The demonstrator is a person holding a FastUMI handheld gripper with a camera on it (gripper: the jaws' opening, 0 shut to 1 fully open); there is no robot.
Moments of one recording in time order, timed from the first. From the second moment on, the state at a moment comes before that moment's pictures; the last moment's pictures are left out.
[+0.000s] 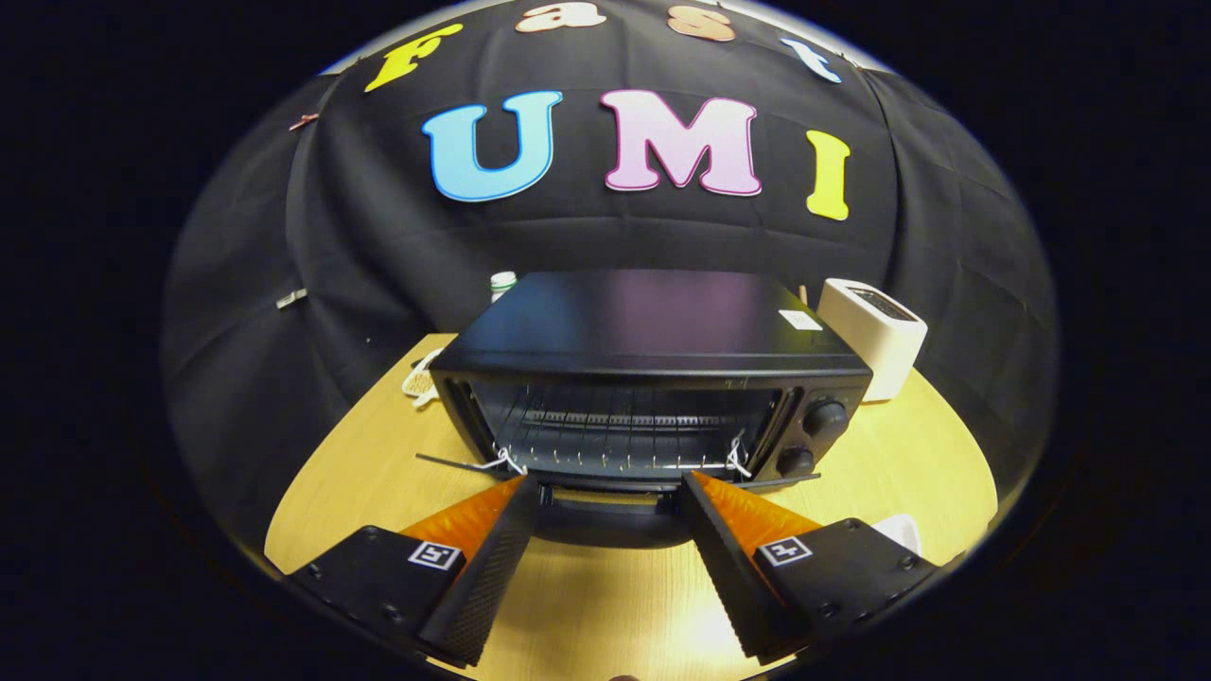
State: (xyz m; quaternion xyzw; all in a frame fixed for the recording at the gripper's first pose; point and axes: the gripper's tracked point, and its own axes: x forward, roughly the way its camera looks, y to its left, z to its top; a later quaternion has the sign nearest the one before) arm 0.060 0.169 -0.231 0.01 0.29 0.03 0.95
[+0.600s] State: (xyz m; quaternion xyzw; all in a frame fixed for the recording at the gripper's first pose) arm -0.022 0.153 -0.328 0.01 0.43 0.05 0.90
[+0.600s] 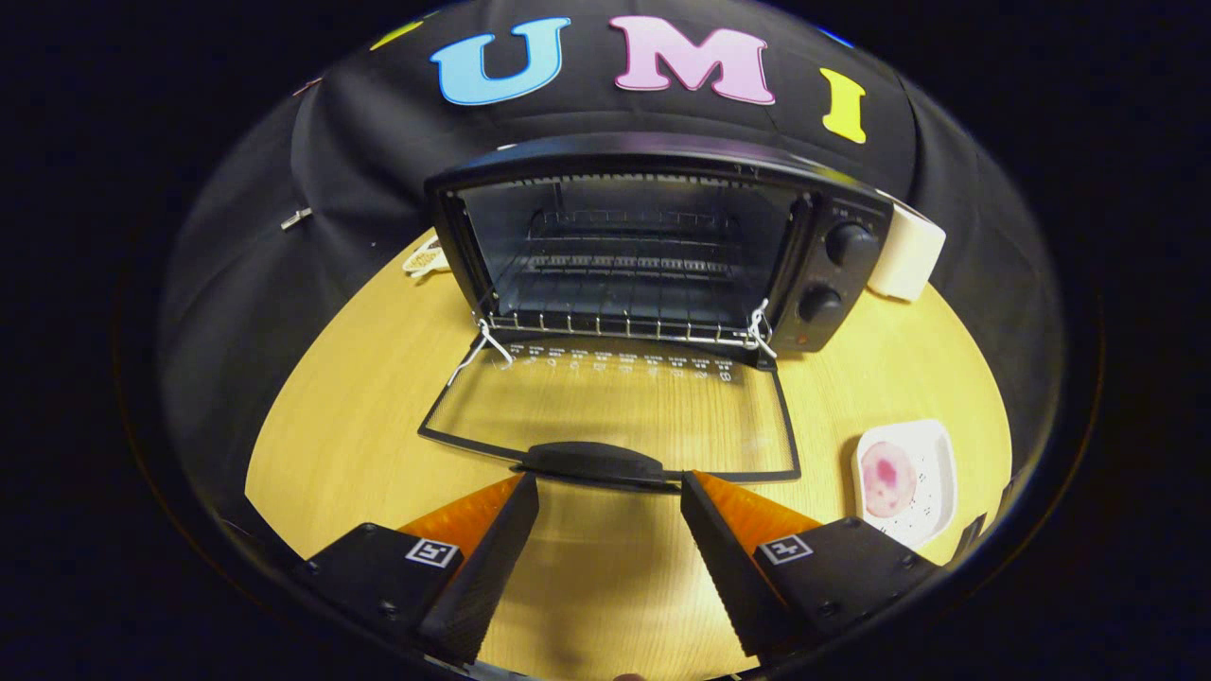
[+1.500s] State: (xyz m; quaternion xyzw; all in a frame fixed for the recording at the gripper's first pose) arm -0.034 0.003 -0.258 0.00 0.39 0.05 0.92
